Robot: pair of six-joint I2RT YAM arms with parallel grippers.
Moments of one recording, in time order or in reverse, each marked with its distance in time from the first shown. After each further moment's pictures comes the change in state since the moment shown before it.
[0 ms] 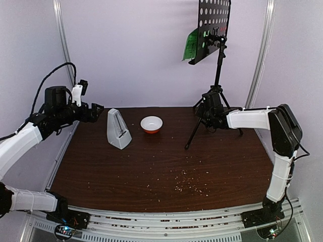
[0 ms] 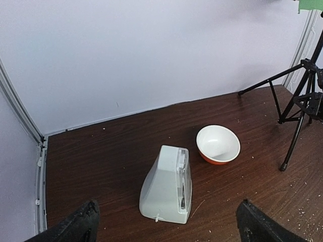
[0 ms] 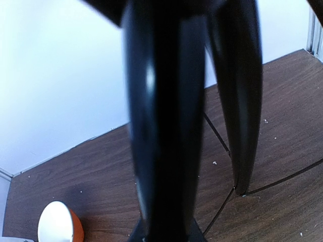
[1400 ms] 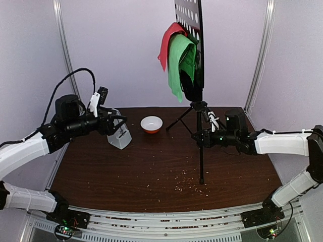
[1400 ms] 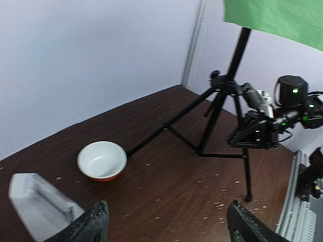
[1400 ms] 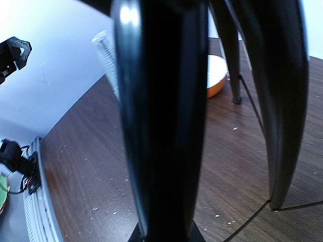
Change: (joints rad) left arm -0.262 -0.014 -0.144 0.267 0.227 -0.098; right arm 0.065 -0.496 -0.572 0.128 -0.840 -0.393
